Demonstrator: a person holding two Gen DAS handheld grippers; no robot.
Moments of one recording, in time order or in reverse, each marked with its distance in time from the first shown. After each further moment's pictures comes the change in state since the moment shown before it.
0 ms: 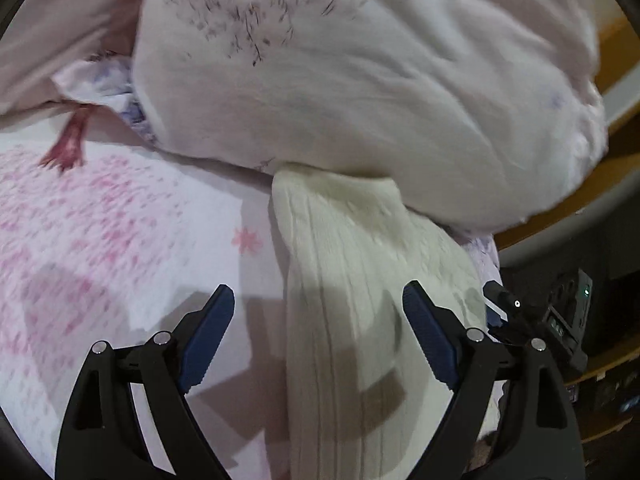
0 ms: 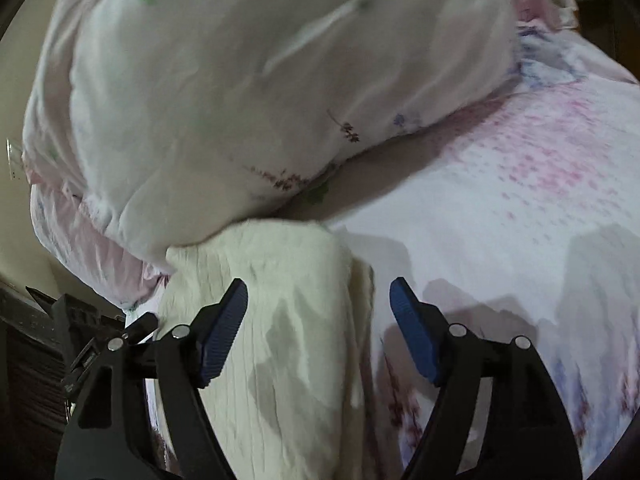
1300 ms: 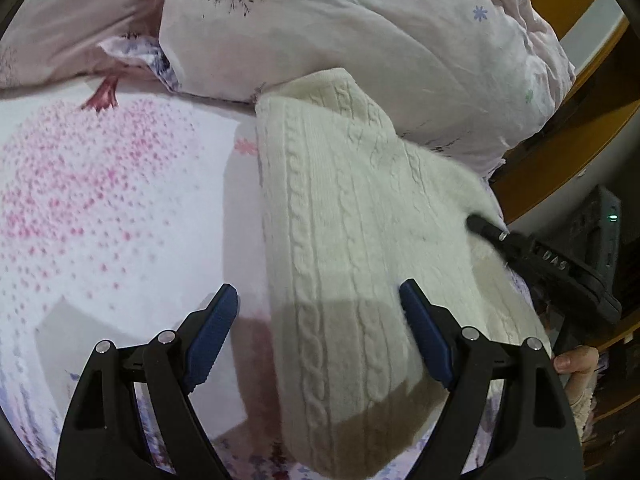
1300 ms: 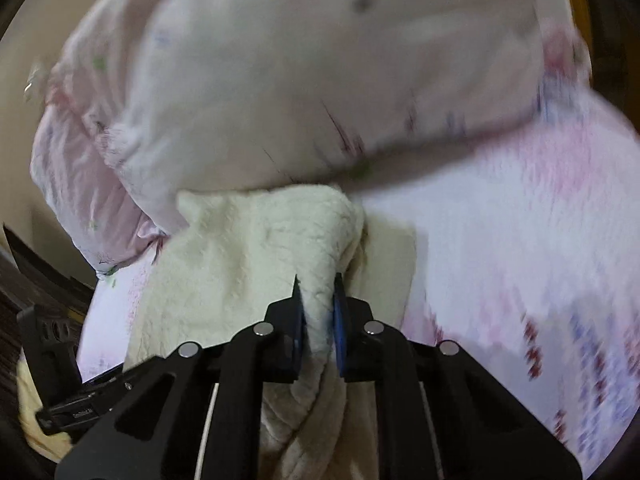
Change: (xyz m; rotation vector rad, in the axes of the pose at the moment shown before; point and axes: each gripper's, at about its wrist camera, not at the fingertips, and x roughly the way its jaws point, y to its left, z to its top) left arm -0.021 -0.017 -0.093 0.108 -0.049 0.028; right arm -0.026 0.055 -0.069 -0.233 -0.142 -0.092
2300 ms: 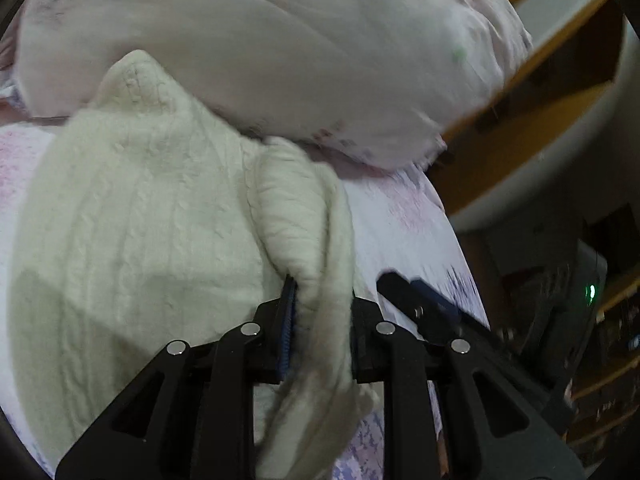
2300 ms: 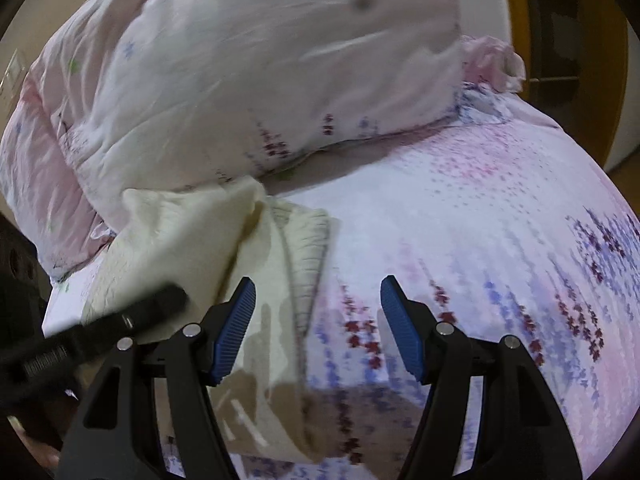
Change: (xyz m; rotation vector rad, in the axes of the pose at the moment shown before) left arm 0.054 -0.109 0.020 0.083 0.045 -0.175; right arm -0.026 -0.028 -0.025 0.054 -0.018 -0.201
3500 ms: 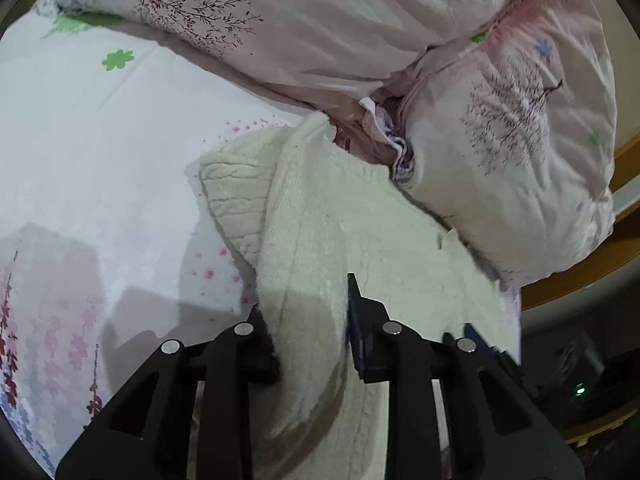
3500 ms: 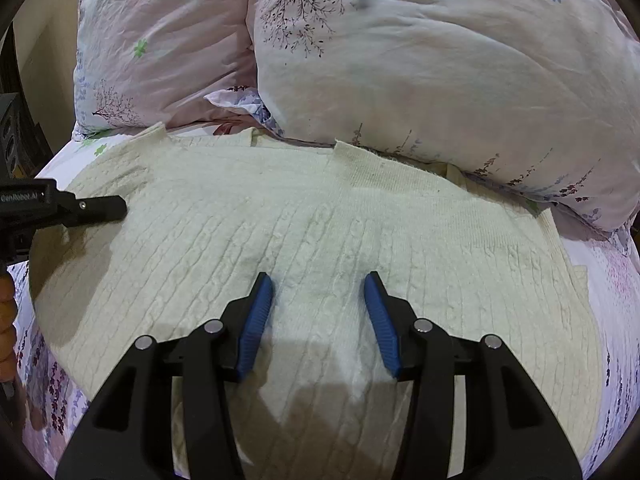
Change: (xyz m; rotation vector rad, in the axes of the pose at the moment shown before) left arm -0.183 0.254 -0.030 -0.421 -0.181 0.210; right arm 0.072 0.235 -0.065 -0.538 0.071 0.020
